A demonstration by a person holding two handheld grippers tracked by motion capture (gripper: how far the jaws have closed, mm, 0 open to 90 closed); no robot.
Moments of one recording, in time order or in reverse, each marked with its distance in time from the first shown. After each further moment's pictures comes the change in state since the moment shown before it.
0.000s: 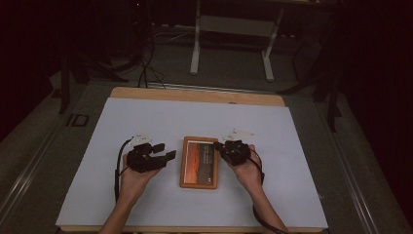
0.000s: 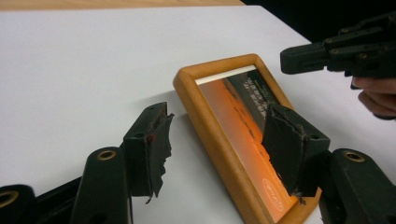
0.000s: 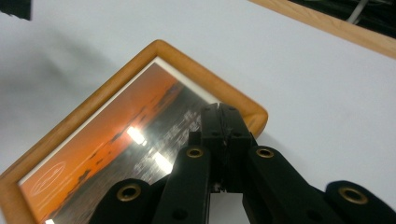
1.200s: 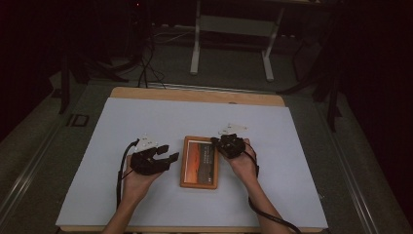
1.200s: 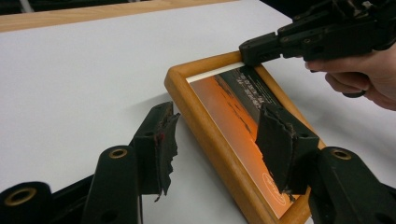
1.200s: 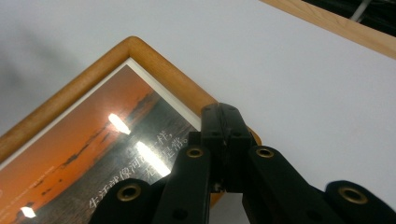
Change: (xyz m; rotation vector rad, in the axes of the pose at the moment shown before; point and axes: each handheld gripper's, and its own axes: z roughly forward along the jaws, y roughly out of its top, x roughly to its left) left arm -0.015 -0.002 0.004 0.003 0.008 0.089; right arm -0.016 0.003 0.032 0.021 -0.001 -0.021
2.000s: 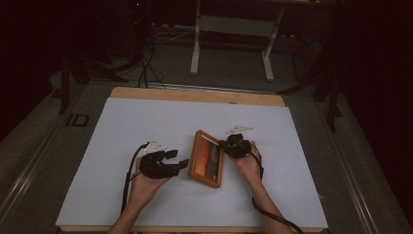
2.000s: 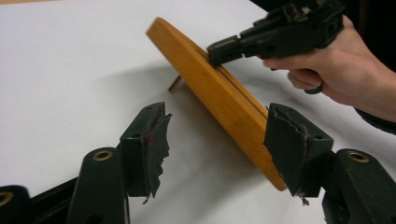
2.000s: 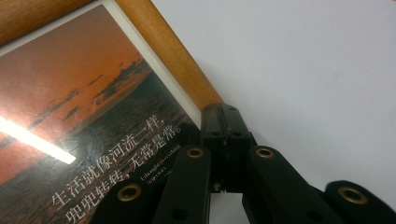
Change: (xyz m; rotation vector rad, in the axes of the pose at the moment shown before) left arm -0.015 -0.002 0.014 0.035 -0.095 -0.021; right arm -0.024 -0.022 0.008 0.073 -0.028 0.102
